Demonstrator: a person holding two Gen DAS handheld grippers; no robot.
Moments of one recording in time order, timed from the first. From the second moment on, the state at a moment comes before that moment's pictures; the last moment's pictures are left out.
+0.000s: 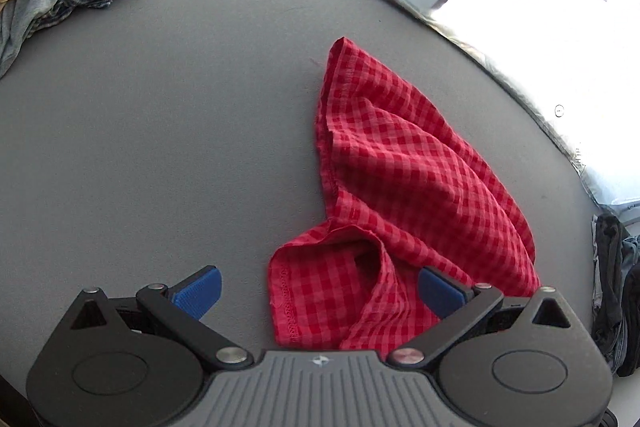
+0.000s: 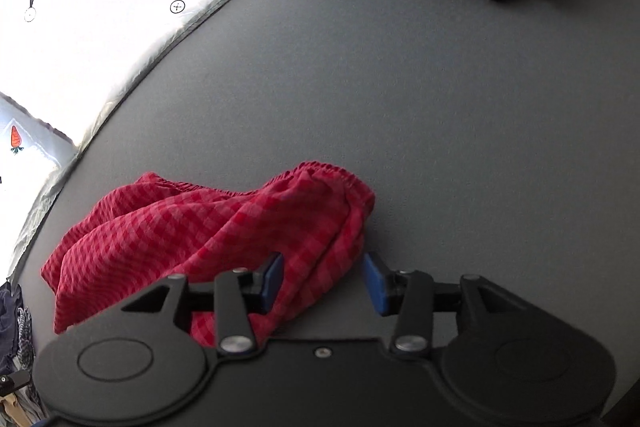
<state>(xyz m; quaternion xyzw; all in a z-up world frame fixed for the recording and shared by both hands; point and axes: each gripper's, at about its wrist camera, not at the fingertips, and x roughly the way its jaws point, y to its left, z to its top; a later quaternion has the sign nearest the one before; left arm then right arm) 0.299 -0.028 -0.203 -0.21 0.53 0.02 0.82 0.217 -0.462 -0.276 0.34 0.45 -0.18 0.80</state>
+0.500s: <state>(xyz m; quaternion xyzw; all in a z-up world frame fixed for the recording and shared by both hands) 0.422 -0.126 -0.174 -0.05 0.51 -0.15 0.85 0.274 -0.440 -0.279 0.22 0.46 -0.20 0.84</state>
